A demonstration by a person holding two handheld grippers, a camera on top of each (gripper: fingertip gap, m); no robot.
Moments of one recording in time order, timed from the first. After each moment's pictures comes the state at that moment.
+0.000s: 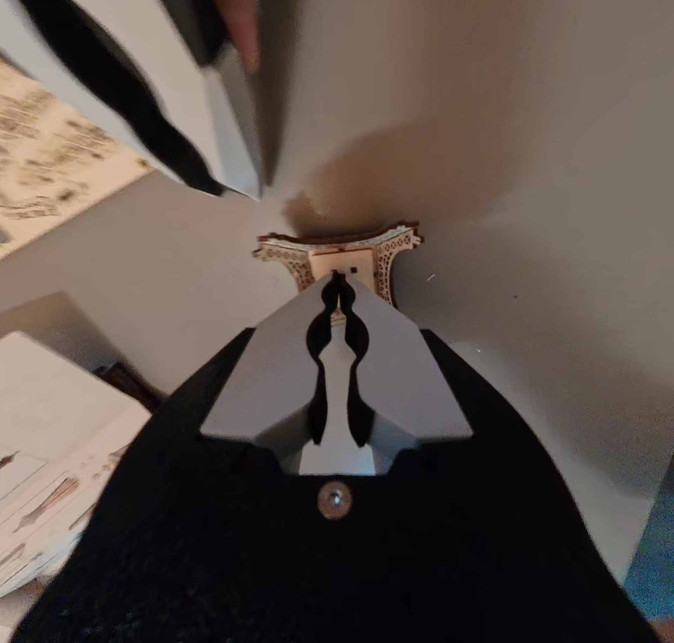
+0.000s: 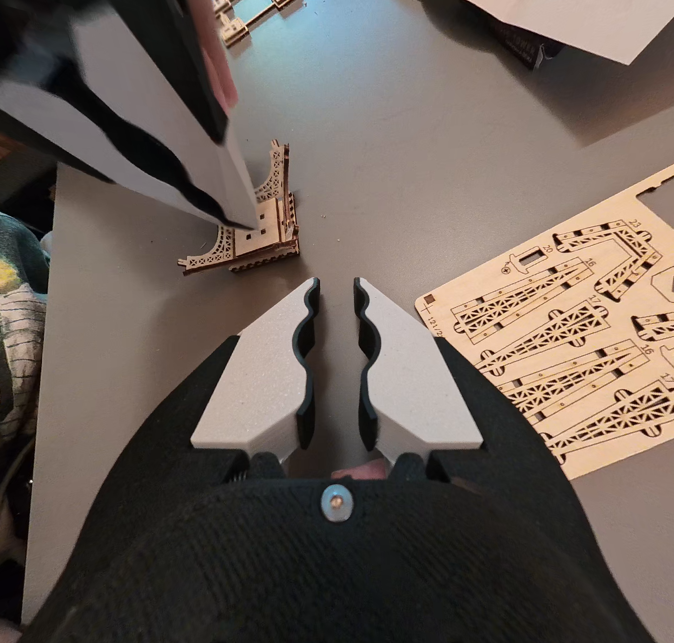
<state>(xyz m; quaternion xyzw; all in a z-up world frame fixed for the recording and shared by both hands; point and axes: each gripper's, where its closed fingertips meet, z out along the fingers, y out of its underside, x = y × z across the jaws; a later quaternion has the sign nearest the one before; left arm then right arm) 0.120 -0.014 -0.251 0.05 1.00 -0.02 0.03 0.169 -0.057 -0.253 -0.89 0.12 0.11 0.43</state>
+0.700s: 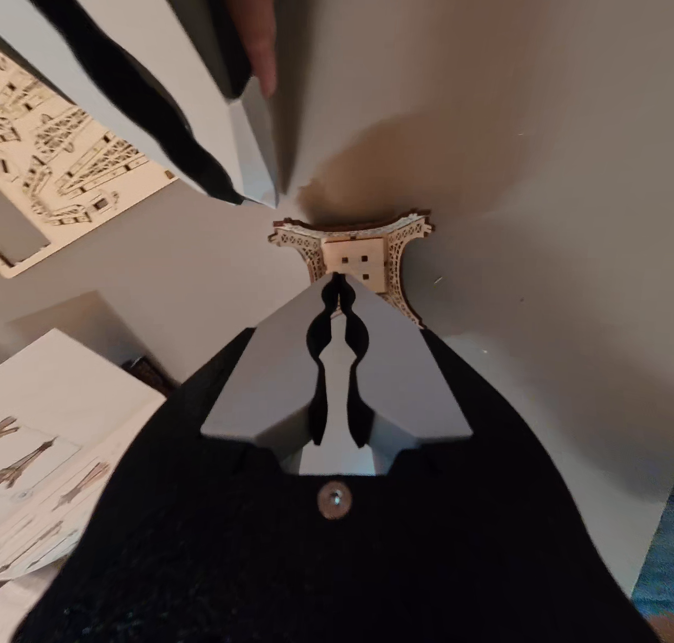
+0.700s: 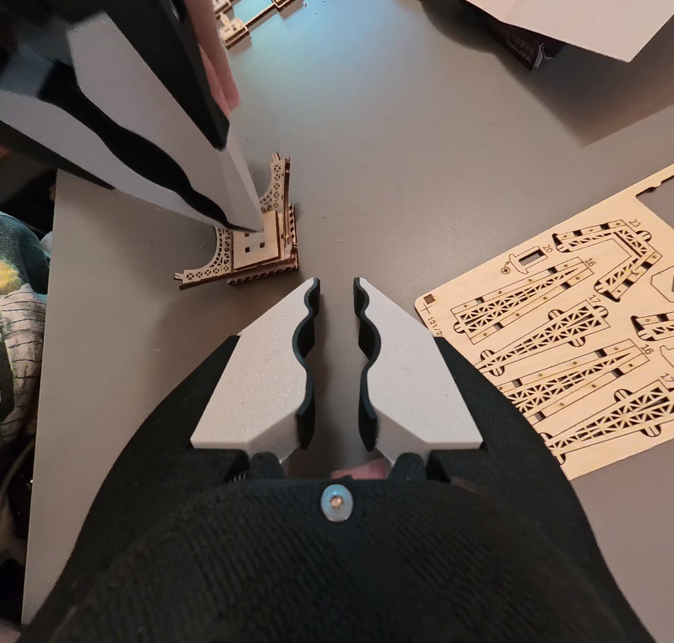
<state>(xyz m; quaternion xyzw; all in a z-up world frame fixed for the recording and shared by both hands) 0.127 -0.023 -0.246 0.06 1.00 -0.02 0.05 0.169 -0.056 -0.253 -0.89 0.12 0.11 0.43</state>
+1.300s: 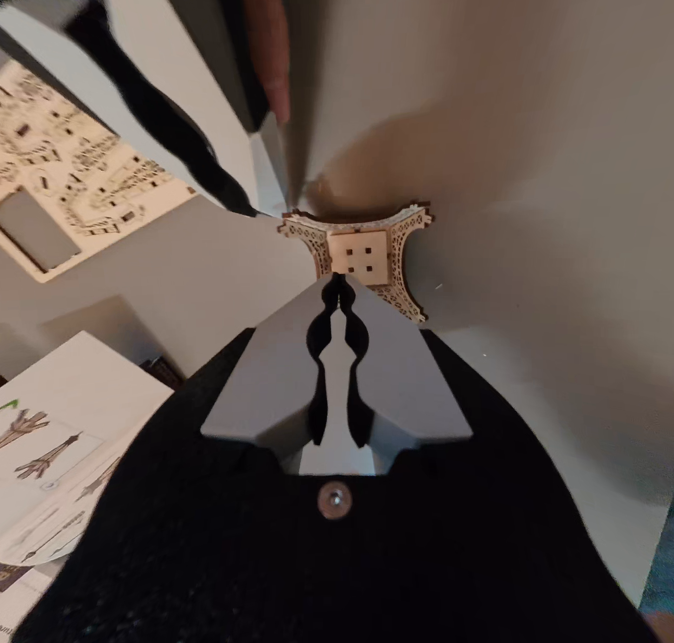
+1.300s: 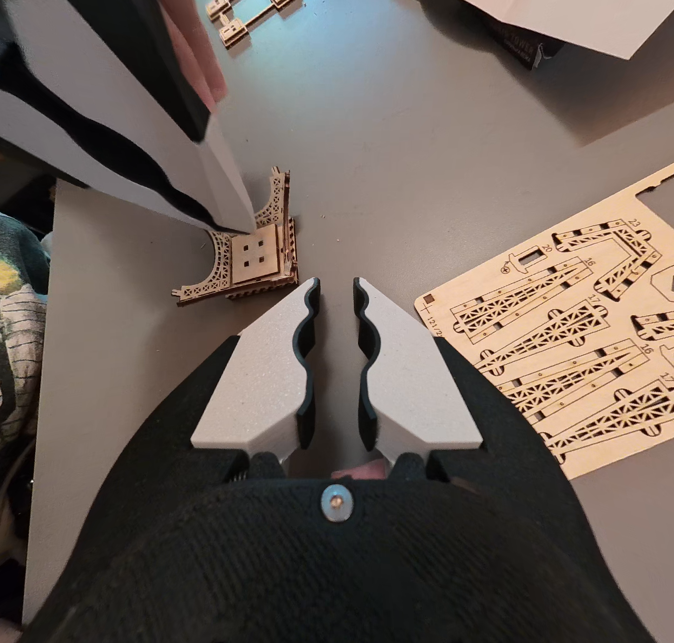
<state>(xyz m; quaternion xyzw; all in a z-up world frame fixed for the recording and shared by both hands) 0.130 -0.034 -0.242 0.07 1.00 -0.03 0.06 0.169 -0.057 -0.253 -0.89 0.12 0.11 0.43</state>
